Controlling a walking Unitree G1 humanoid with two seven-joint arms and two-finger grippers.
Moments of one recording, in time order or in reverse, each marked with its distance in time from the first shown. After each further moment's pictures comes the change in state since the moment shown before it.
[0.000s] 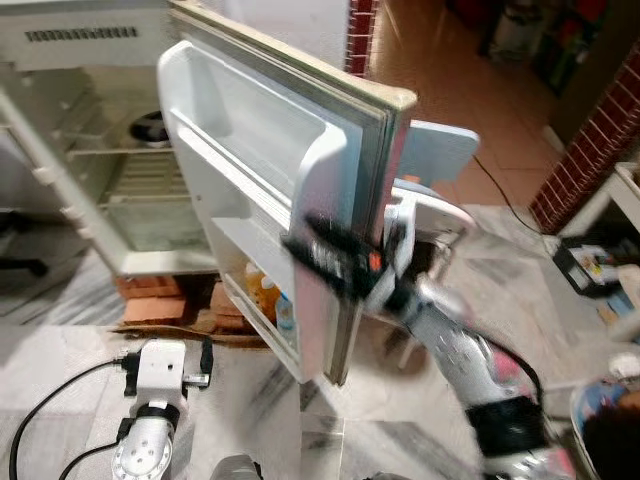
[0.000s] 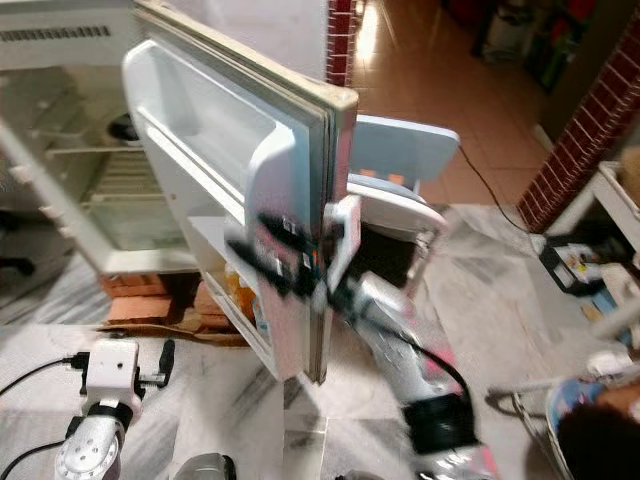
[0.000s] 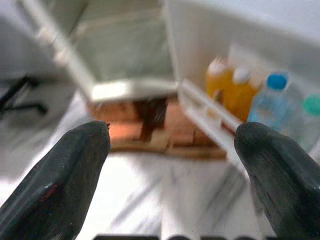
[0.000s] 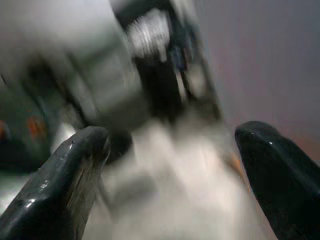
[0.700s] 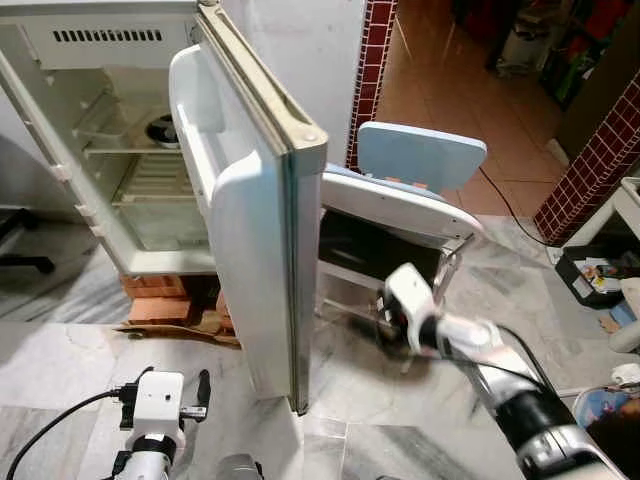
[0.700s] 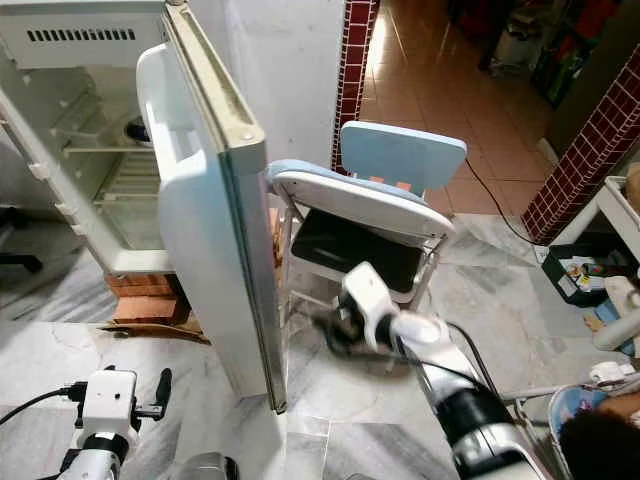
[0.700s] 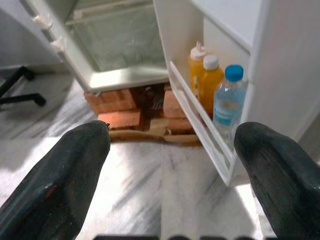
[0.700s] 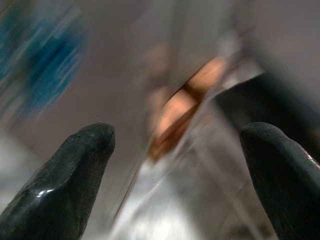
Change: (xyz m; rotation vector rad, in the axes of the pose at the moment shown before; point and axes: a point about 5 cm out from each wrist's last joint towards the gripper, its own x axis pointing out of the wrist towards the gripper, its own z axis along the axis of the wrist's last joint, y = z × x) left arm -0.016 -0.005 -0.014 0.008 0.031 -0.011; right arm -0.015 -0.073 -0.013 -0.311 0.243 -0.568
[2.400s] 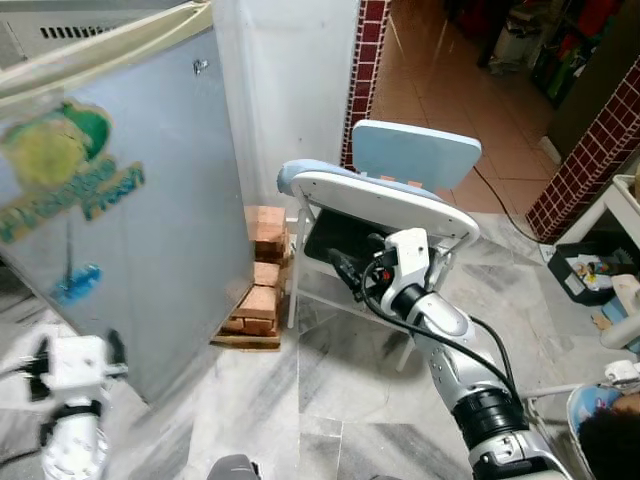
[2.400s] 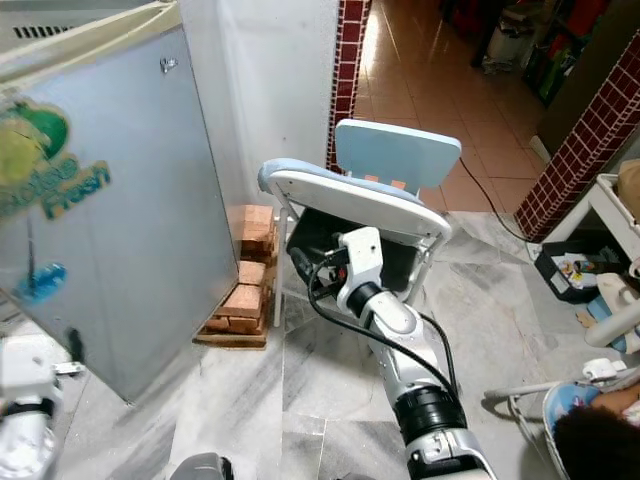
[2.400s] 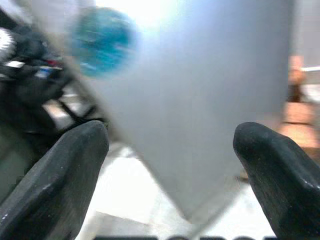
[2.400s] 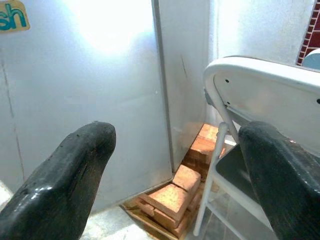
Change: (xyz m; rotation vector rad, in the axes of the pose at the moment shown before) left arm 0.022 0.057 0.021 0.081 -0.109 0.294; right arm 0.008 0.026 0.025 0.207 -0.333 -0.055
